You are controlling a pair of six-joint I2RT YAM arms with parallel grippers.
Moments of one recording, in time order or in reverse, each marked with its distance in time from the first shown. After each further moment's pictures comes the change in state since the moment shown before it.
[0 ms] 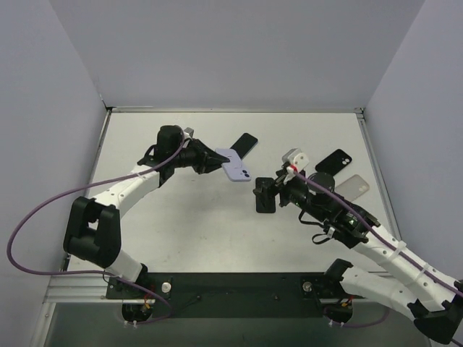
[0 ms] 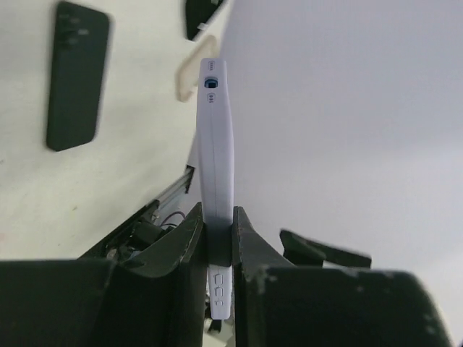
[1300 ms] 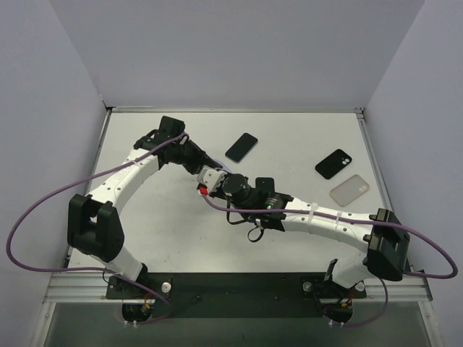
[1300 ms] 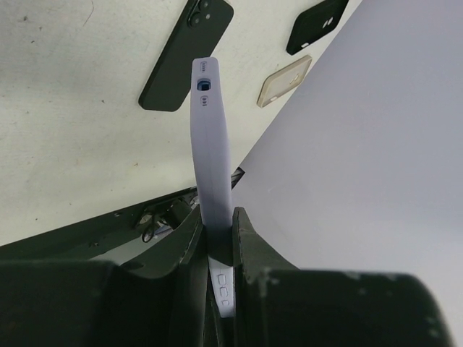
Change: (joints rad) left arm 0.005 0.049 0.314 -0.797 -0.177 0.187; right arm 0.360 0.608 0.192 0.264 0.508 -0.575
